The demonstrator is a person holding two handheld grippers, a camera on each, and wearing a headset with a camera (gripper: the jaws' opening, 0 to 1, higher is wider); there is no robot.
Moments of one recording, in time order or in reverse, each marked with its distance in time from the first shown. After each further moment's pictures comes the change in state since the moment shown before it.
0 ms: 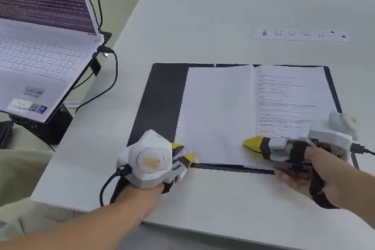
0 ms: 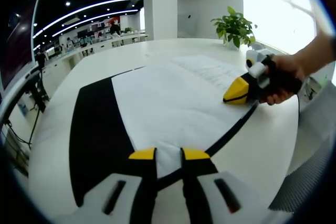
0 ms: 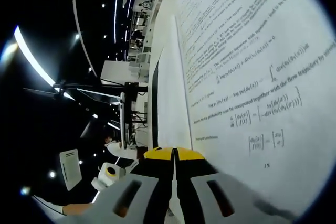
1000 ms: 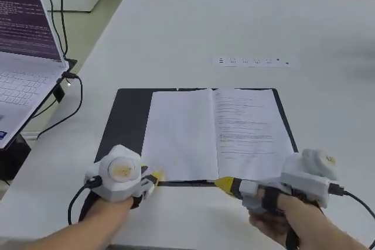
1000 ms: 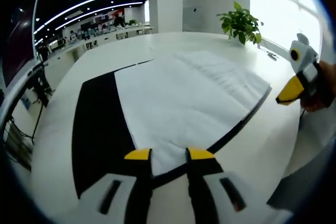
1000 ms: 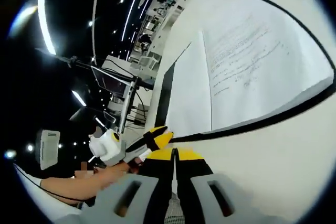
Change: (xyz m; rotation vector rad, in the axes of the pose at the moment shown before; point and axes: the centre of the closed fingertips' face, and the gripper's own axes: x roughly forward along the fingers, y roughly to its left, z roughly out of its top) left arm -0.005 -0.001 0.001 -0.045 0.053 0.032; right arm -0.069 0.037 -0.048 -0.282 -0.132 -0.121
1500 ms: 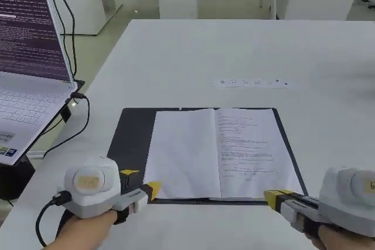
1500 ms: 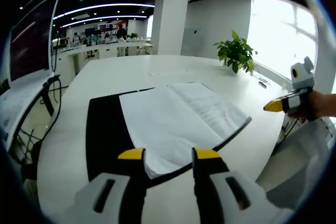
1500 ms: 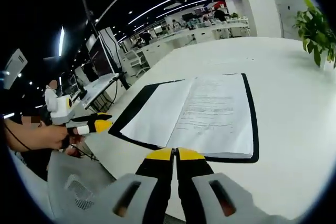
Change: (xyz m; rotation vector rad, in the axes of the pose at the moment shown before) left arm -0.070 -0.005 0.051 -0.075 -0.165 -0.066; right arm -0.077 -0.009 0.037 -0.544 -0.125 -0.322
